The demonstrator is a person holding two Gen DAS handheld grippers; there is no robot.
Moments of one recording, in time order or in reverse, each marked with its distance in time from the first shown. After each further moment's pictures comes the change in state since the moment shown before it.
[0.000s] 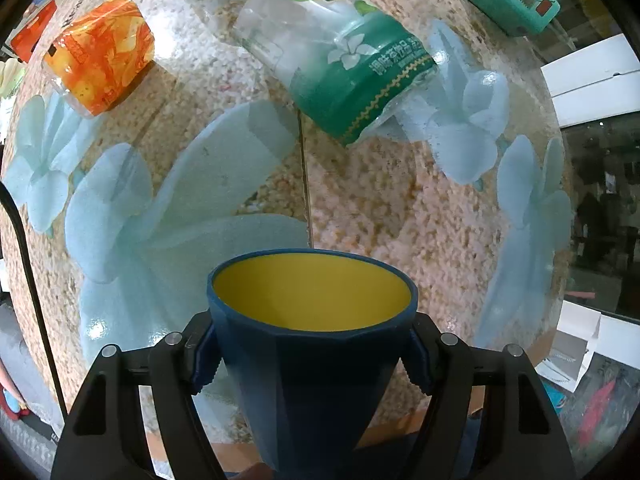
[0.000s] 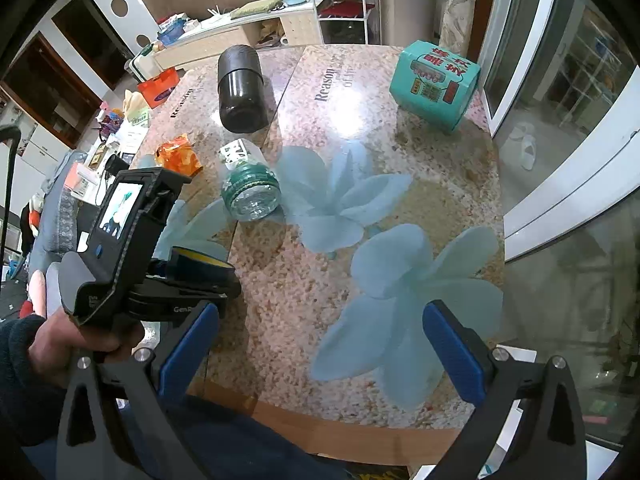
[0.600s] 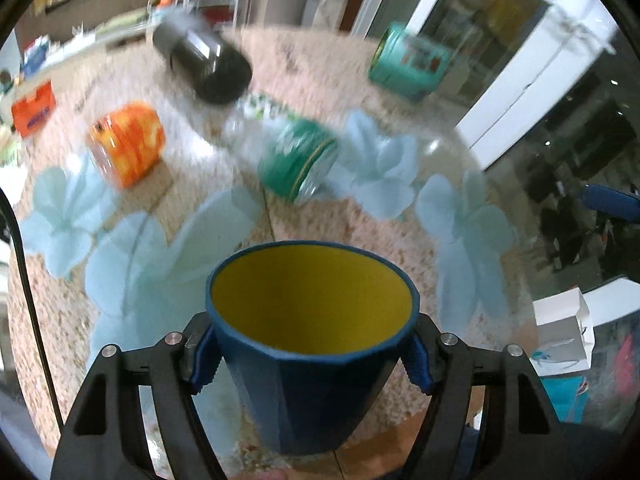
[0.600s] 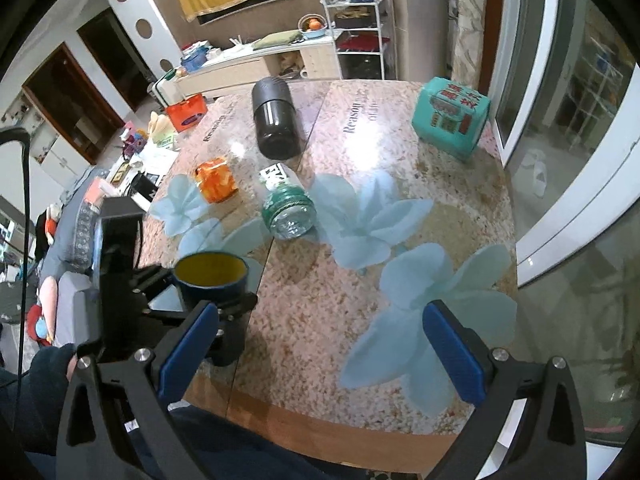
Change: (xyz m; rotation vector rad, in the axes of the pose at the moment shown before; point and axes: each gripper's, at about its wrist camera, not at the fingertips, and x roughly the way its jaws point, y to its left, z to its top) left arm -0.073 0.001 -0.074 0.171 -0.462 -0.117; right arm -0.023 0.020 -0.019 -0.033 -0.139 0.054
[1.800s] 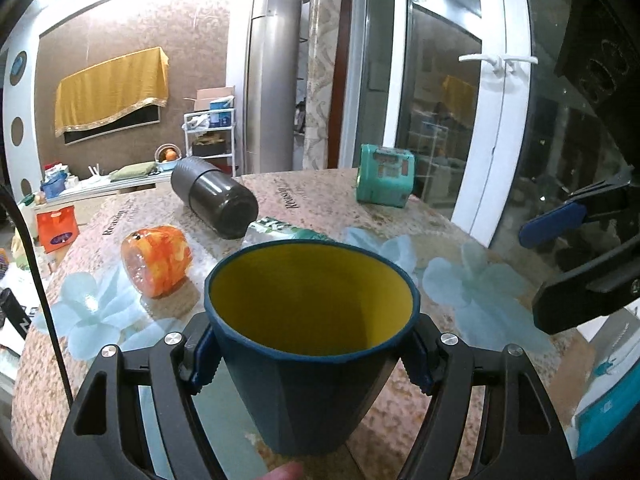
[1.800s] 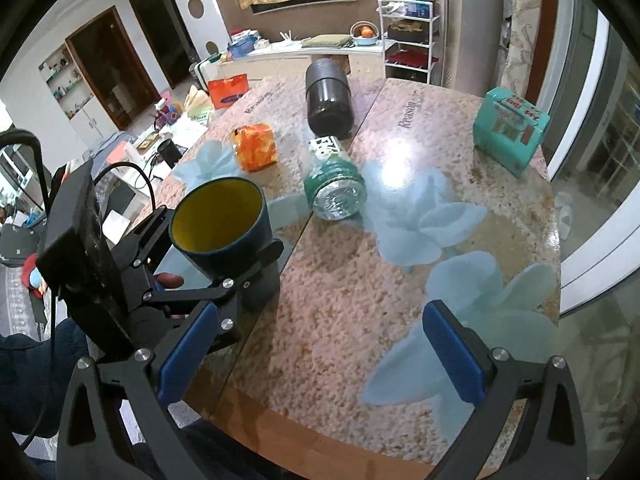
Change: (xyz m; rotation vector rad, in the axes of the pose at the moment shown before) left arm 0.002 -0.008 -0.043 0.178 -0.569 0.085; right arm 0.045 0.030 -0.032 -0.167 -0.046 0.055
